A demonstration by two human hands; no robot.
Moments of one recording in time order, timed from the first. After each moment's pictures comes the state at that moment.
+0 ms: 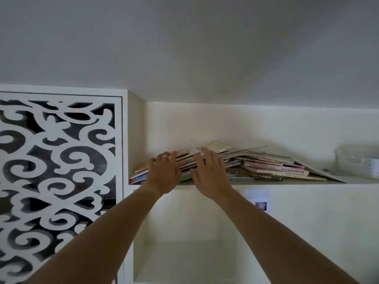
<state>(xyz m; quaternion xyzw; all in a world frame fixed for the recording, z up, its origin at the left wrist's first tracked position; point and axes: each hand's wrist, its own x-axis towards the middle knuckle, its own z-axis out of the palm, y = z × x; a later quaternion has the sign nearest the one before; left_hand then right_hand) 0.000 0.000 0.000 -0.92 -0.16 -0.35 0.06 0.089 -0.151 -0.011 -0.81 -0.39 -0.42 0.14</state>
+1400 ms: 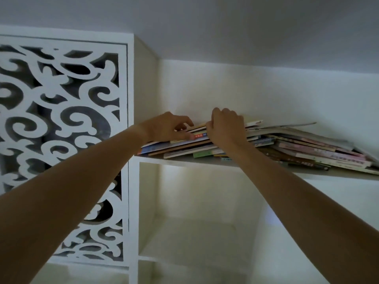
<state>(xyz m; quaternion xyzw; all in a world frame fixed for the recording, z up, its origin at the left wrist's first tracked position) 0.032 0.089 0.054 -0.98 -0.01 -0.21 -0.05 0.146 -0.098 0.044 -0.82 -0.38 -0.40 0.16</state>
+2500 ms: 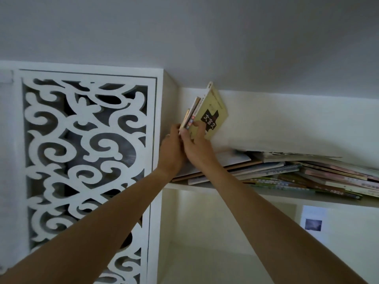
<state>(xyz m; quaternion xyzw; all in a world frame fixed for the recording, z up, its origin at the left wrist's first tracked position) 0.022 0.102 0.019 -0.78 -0.08 -0.58 -0.22 0.067 0.005 0.045 -0.67 -0.49 -0.10 0.55</state>
